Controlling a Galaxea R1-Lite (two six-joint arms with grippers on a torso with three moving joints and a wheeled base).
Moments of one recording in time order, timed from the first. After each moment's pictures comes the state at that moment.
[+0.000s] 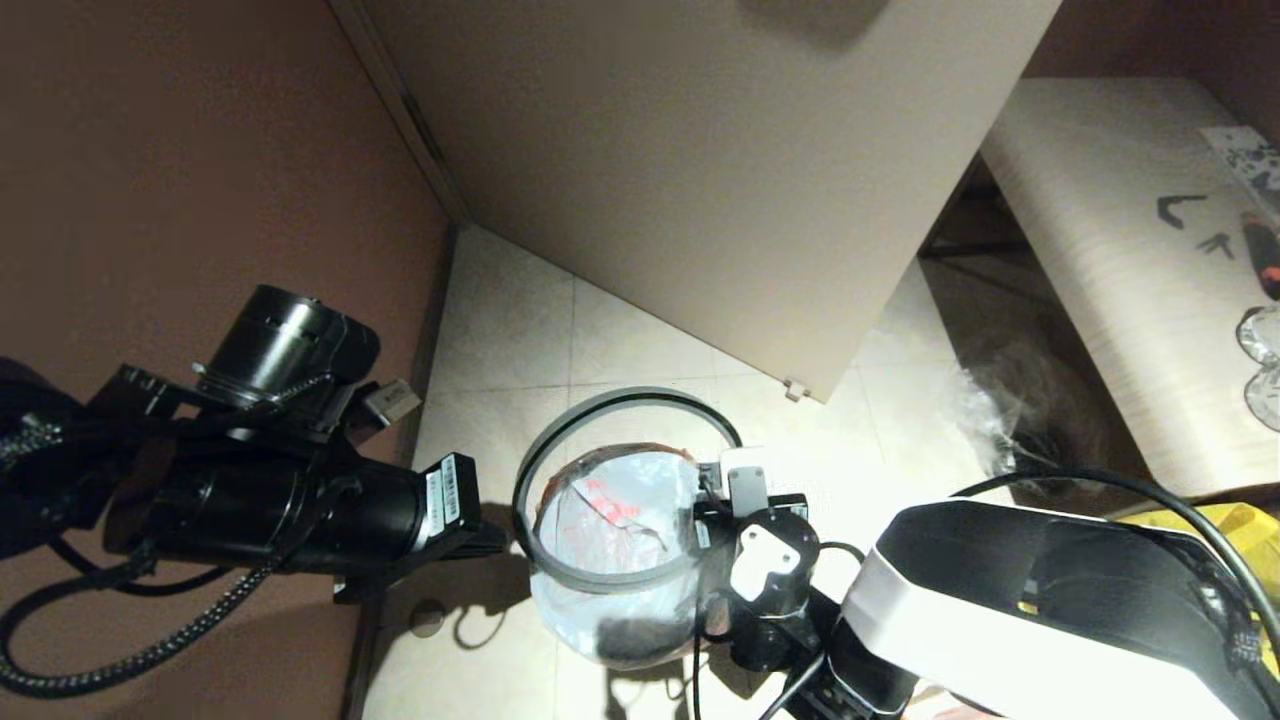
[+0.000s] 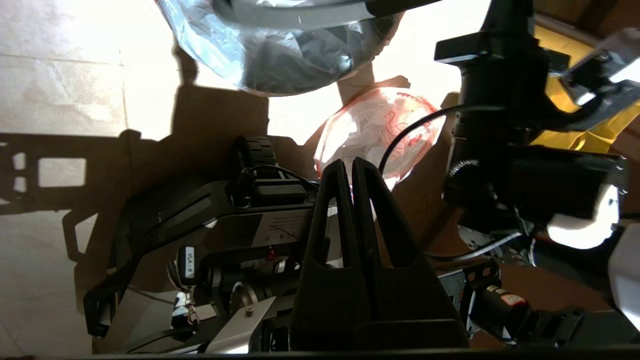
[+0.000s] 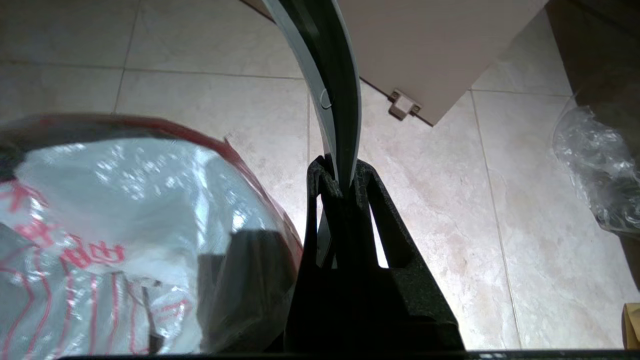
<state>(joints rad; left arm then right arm) -0.47 1.49 -0.99 0.36 -0.15 -0.72 0.81 2.49 -1.06 -1.52 -0.83 -0.16</state>
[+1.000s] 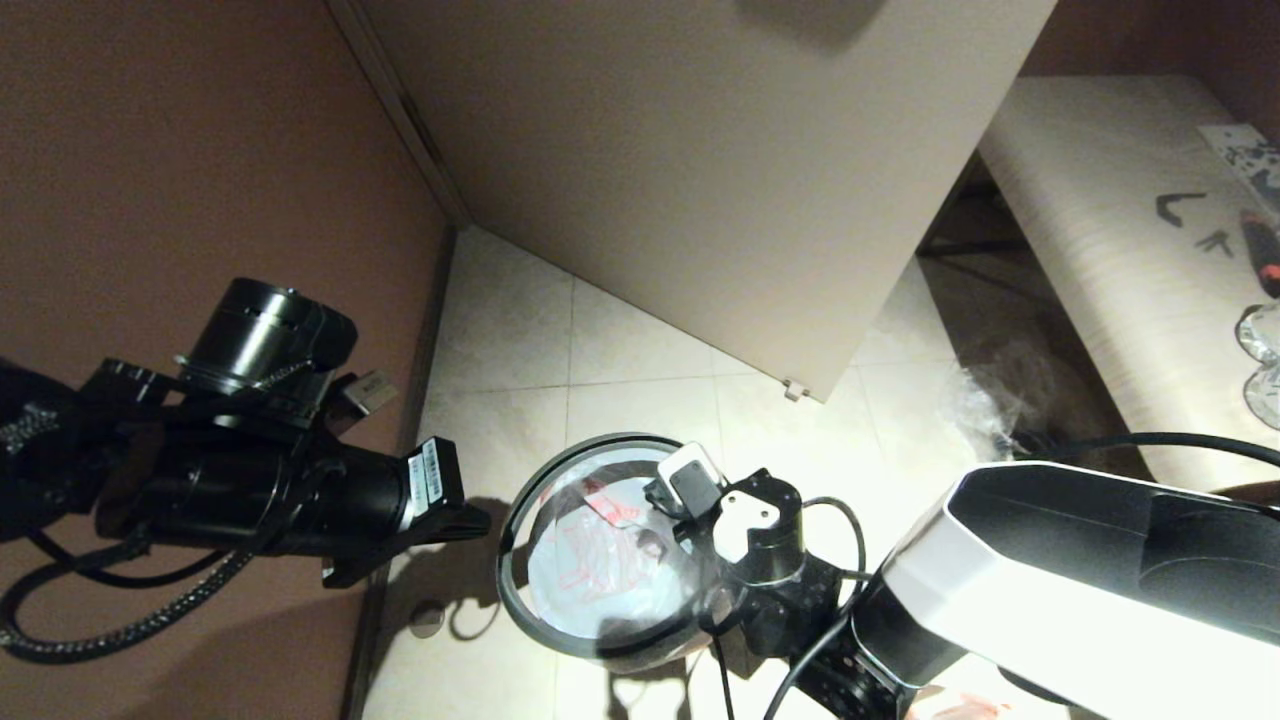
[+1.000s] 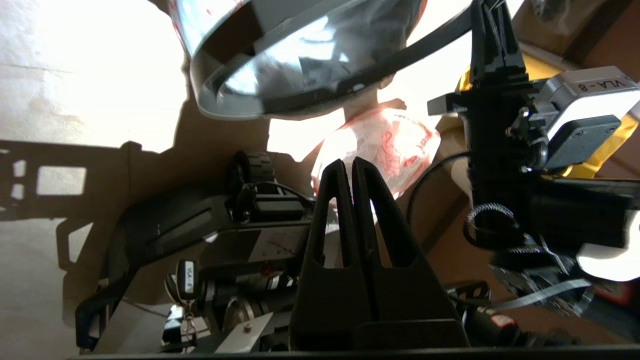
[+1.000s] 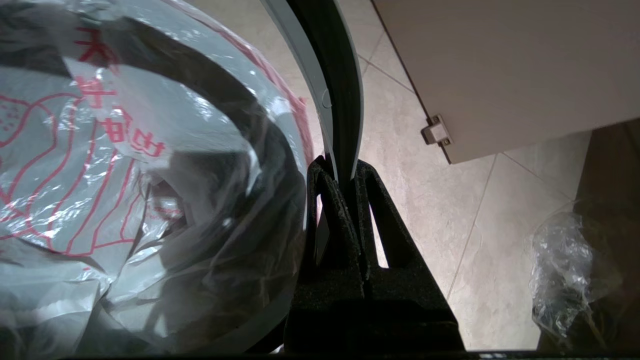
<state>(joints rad) -0.39 1.49 -0.99 0.34 -0.18 -0.71 0.82 2.36 -1.08 -1.13 -0.60 -0.43</state>
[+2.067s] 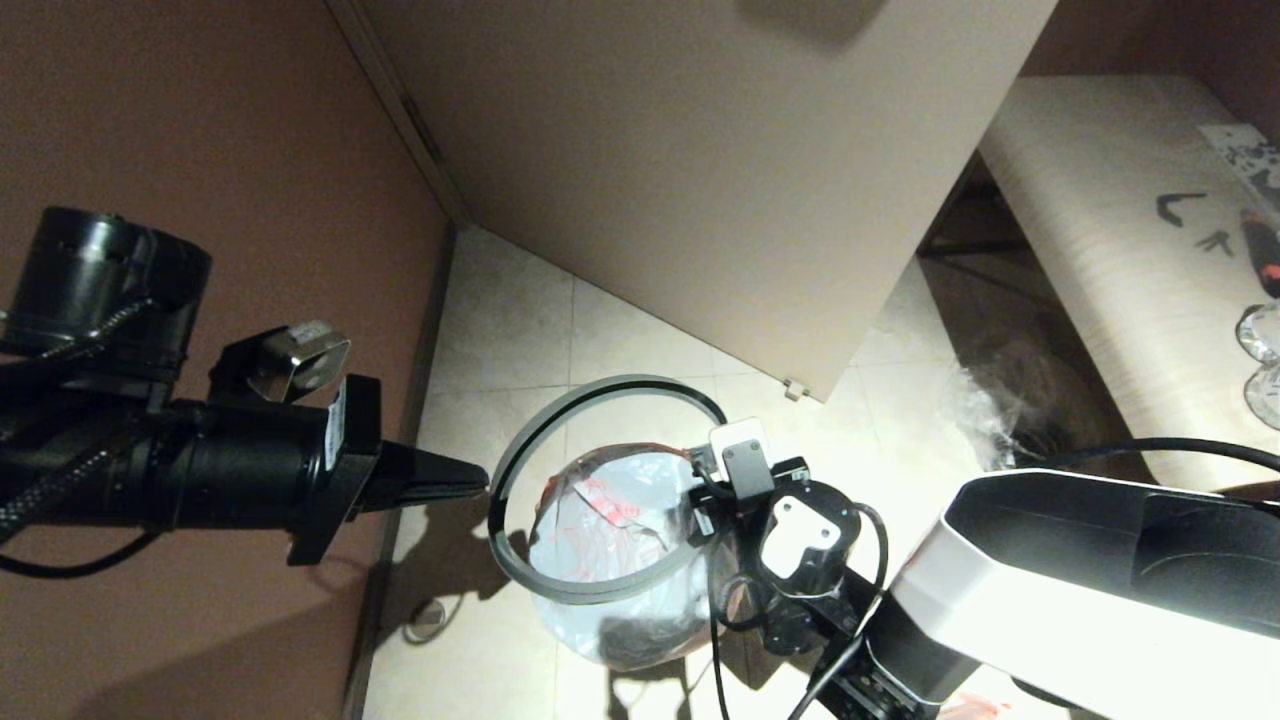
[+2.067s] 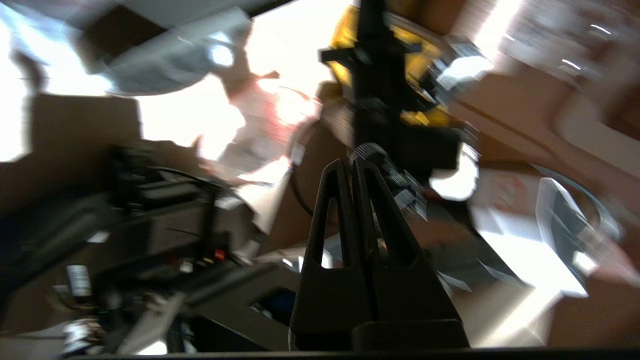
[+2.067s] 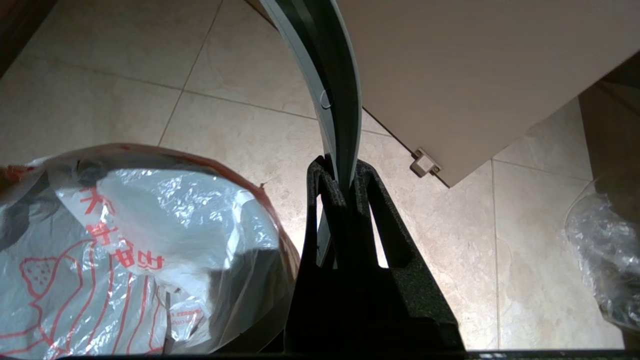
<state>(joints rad) -0.29 1.36 -1.01 0.32 -0.55 -0.74 0.80 2.36 -0.98 -1.52 -0.63 -0.30</state>
